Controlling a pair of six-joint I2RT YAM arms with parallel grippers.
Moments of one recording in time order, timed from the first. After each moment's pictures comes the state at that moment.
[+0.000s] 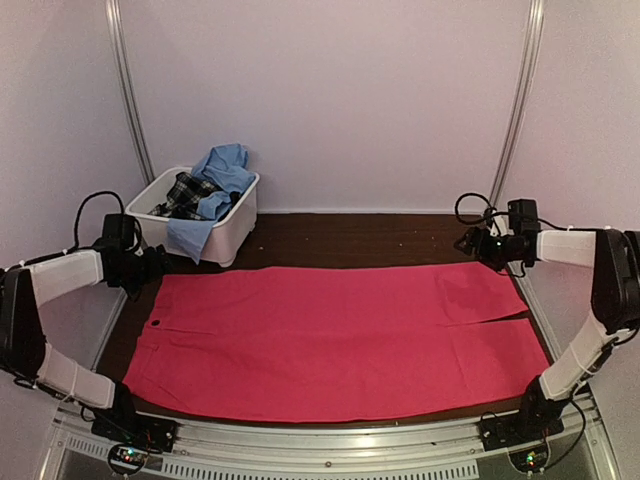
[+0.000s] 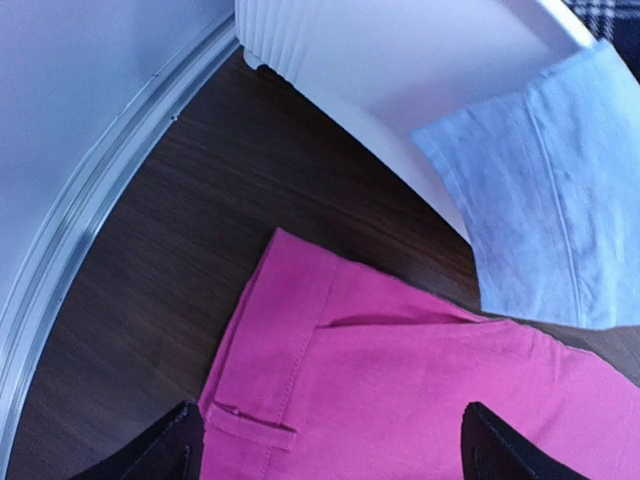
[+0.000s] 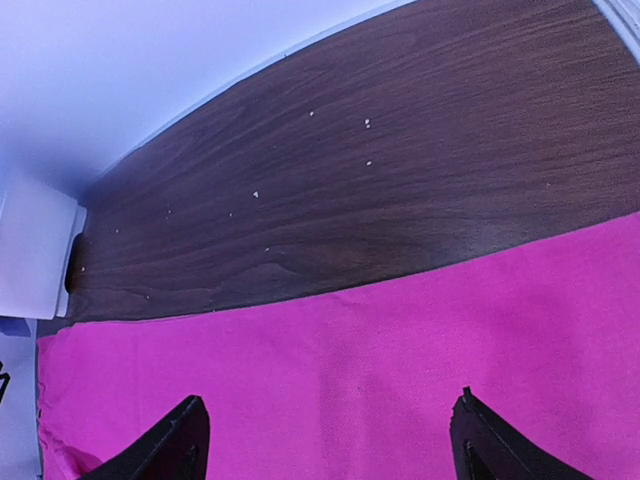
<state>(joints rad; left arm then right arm) 0.01 1.33 0.78 -0.28 0.00 -0.49 -0.05 1.57 0.96 -0.12 -0.40 0.38</state>
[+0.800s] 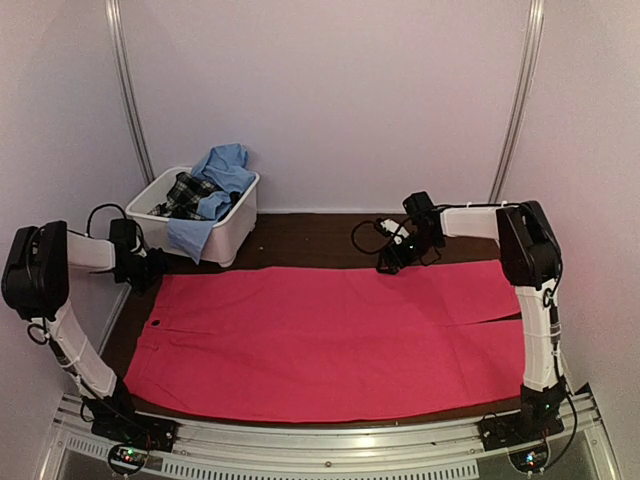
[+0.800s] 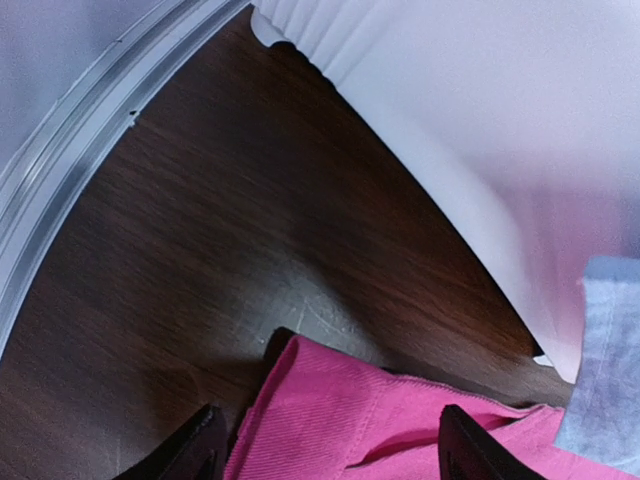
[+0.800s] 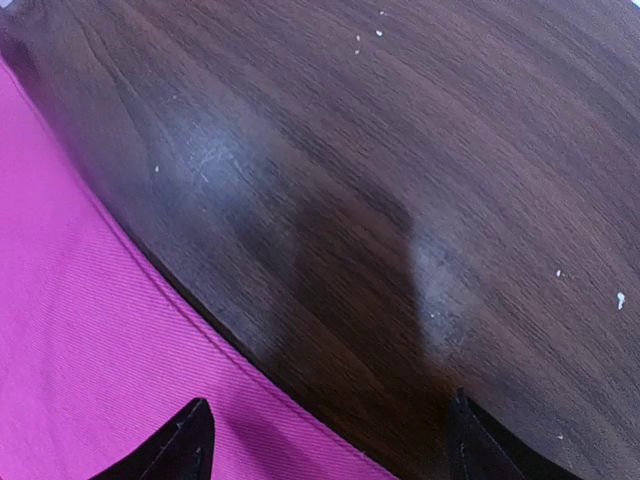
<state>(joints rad) 0.16 1.70 0.89 -0.07 0.17 -0.50 0.33 2.25 1.69 -0.48 -0.31 -0.24</state>
